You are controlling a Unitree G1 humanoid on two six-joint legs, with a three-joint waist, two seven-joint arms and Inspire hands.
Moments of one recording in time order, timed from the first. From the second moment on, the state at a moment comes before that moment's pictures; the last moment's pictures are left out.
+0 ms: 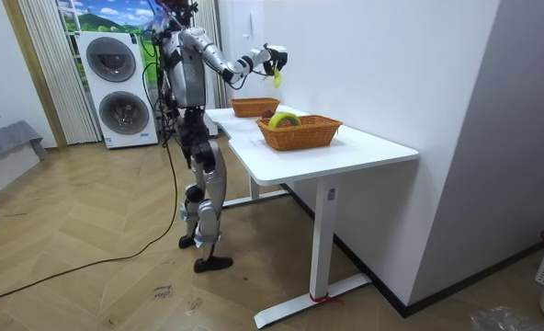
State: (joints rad) left arm 0.24 0.24 0.14 0.93 -0.13 0.04 0.15; right arm -0.42 -0.56 0.14 -0.22 -0.55 0.15 0.24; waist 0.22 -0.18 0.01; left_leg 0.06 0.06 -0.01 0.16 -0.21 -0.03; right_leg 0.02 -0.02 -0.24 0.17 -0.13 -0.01
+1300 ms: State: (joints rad) left arm 0.24 0.22 0.13 0.94 -0.12 0.05 0.14; right arm -0.56 -0.33 0.42 0.09 -0.67 0.17 0.16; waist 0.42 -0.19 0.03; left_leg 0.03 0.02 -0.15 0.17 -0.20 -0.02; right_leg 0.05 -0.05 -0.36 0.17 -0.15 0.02
